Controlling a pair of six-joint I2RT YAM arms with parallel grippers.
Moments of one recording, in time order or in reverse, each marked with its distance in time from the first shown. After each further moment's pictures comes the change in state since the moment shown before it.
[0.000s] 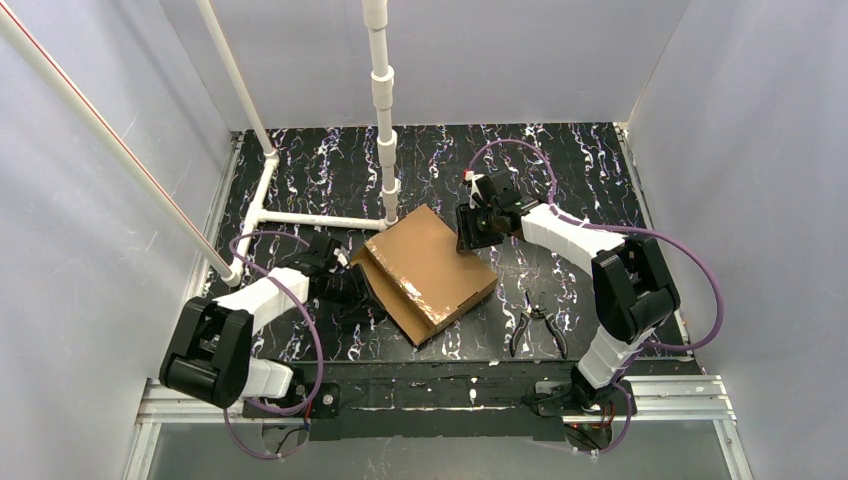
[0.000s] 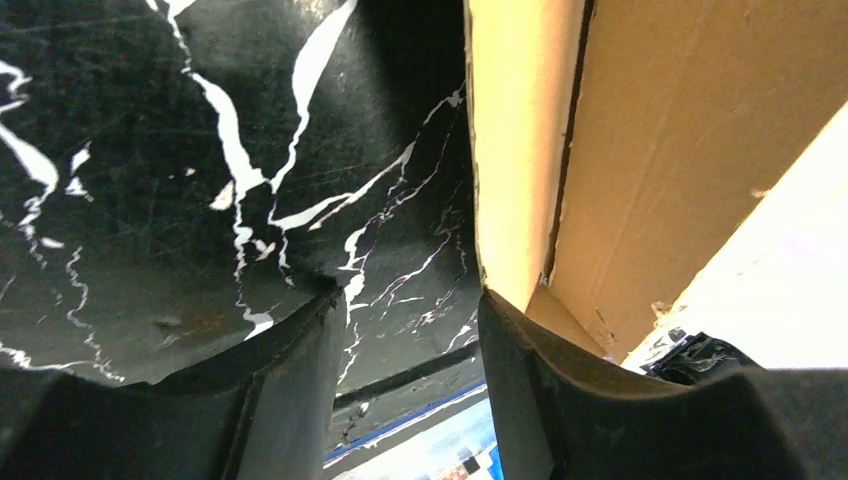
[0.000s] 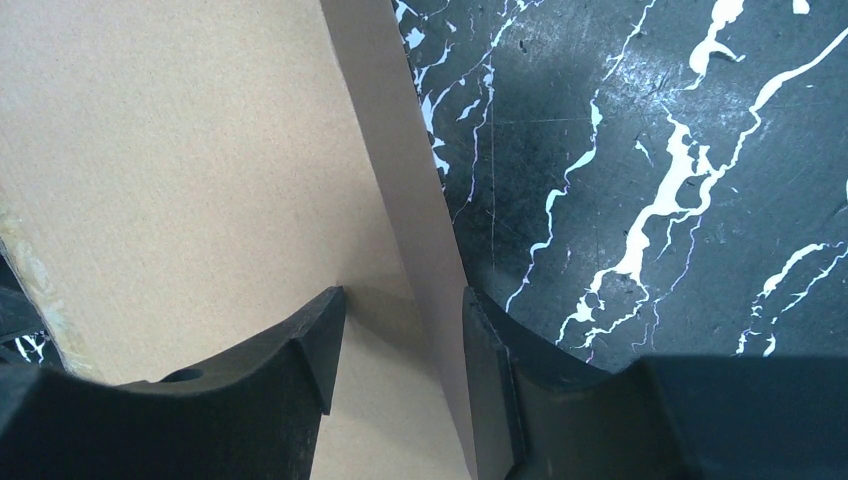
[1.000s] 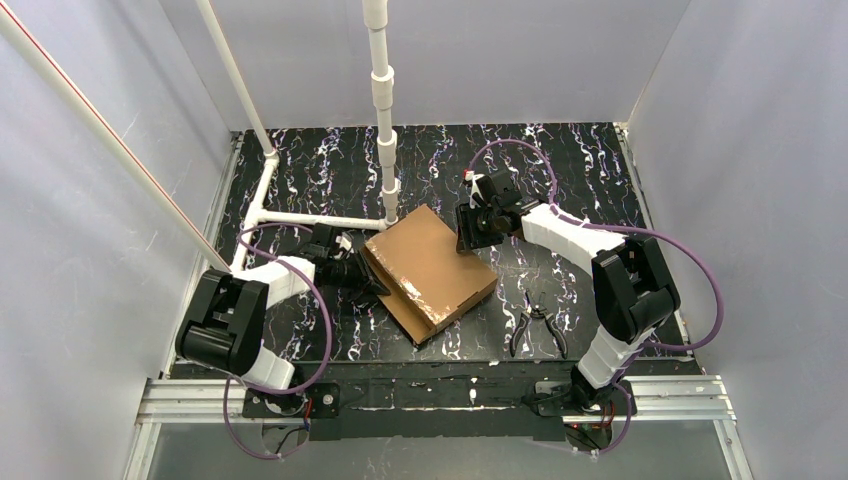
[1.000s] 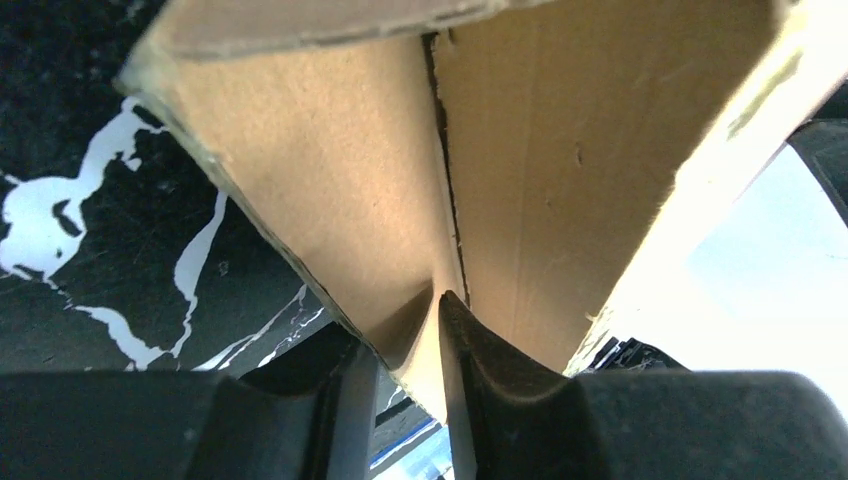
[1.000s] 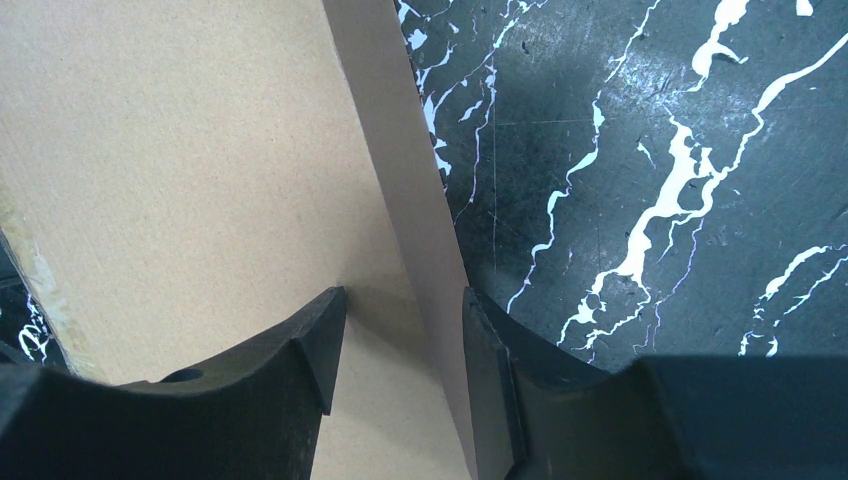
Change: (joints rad) left arm 0.042 0.147 0.054 0.195 0.106 -0.026; right arm -0.002 0.000 -0.003 0.006 -0.009 0.000
